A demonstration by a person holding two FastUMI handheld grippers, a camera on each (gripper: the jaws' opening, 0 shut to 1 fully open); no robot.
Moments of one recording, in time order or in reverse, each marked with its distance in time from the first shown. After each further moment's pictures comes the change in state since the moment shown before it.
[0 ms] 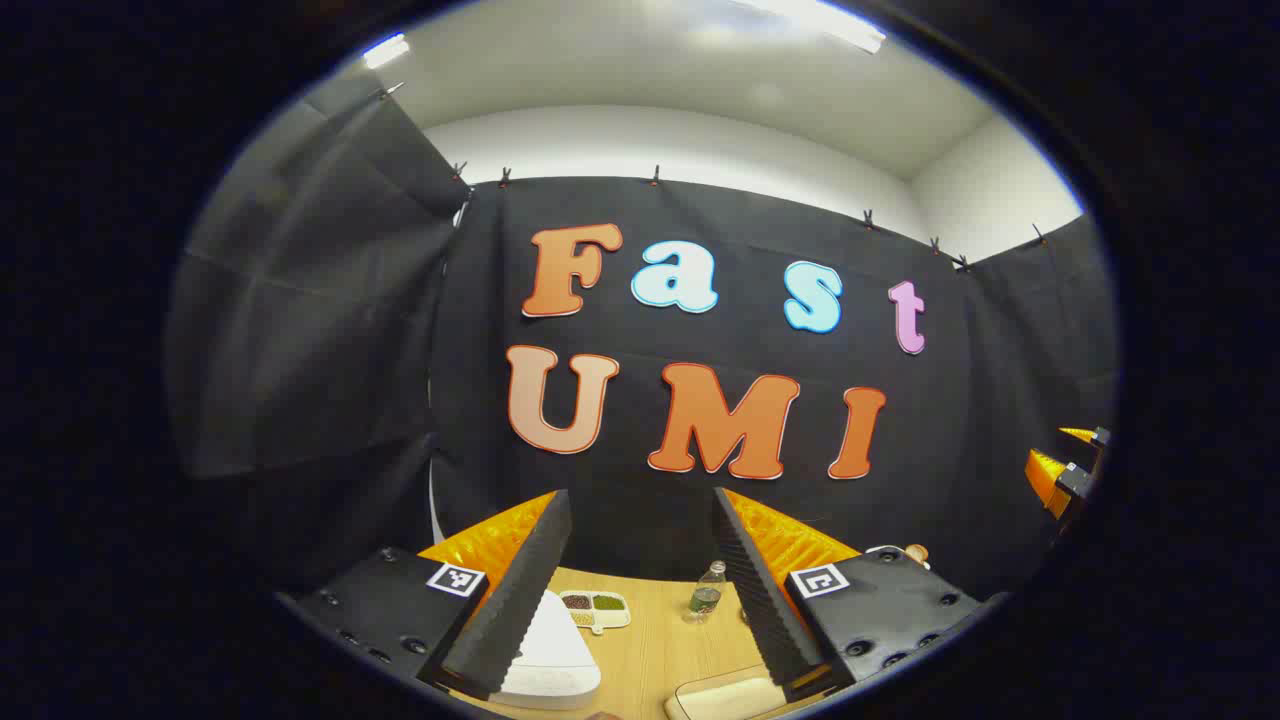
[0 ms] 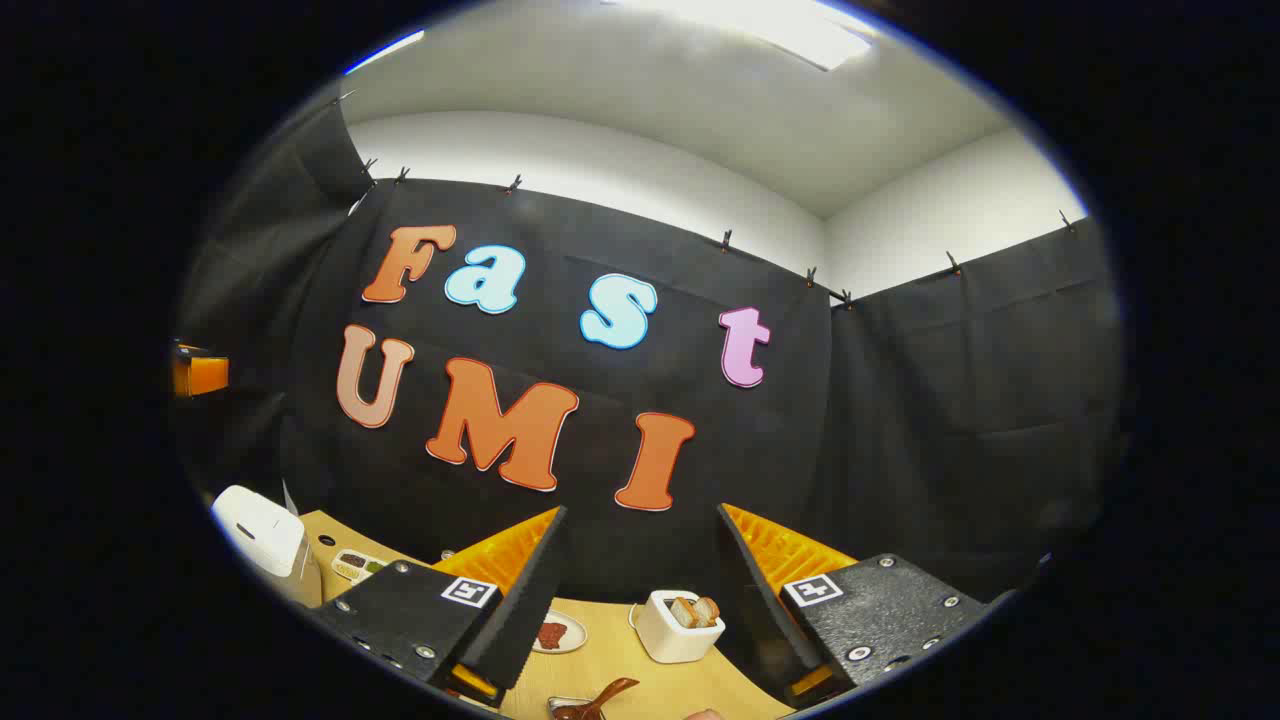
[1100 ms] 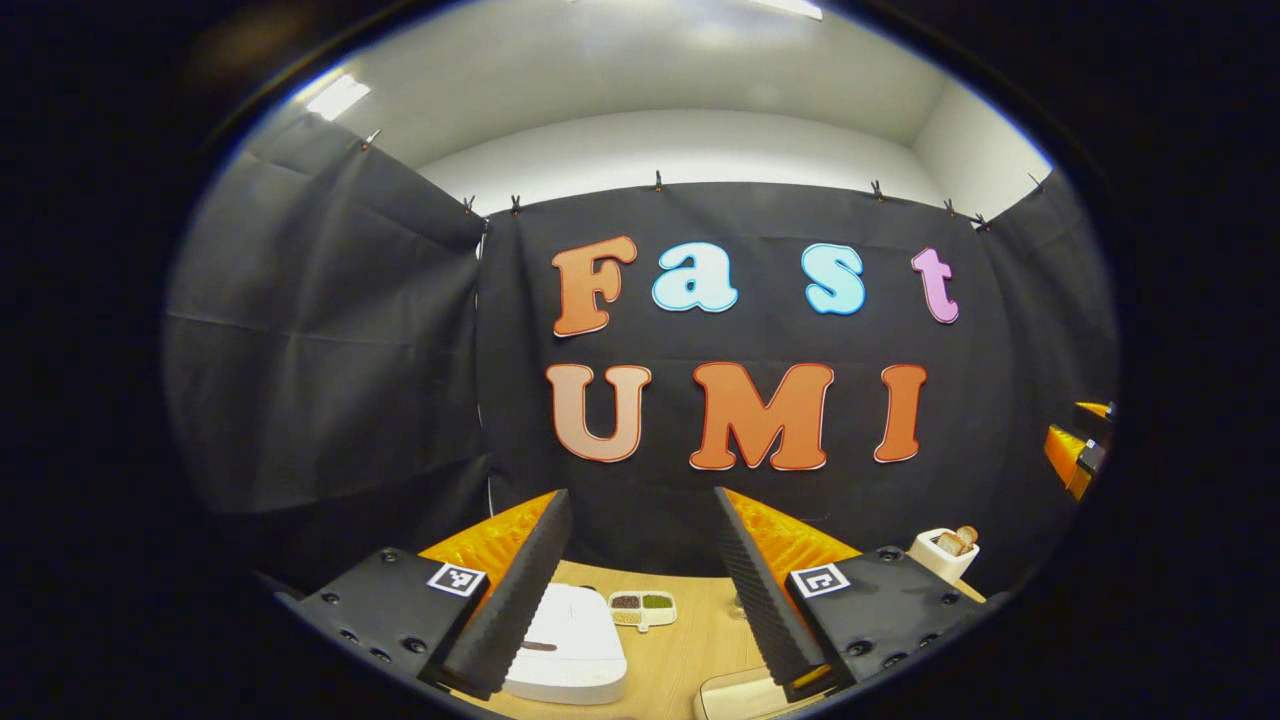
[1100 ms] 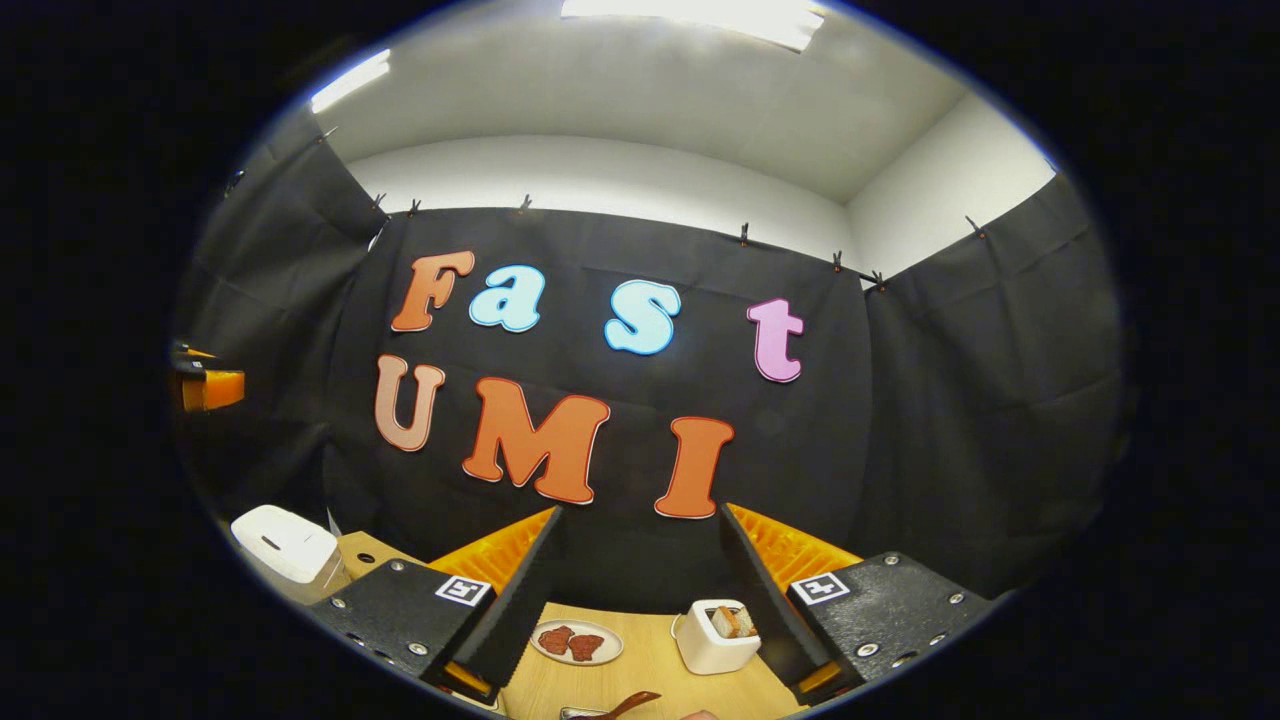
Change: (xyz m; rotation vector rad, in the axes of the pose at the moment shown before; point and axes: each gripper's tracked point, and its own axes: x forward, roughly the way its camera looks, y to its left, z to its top) left arm -0.017 -0.028 0.011 0.148 -0.002 0.106; right arm 0.018 -0.015 -0.016 0.088 -0.027 0.126
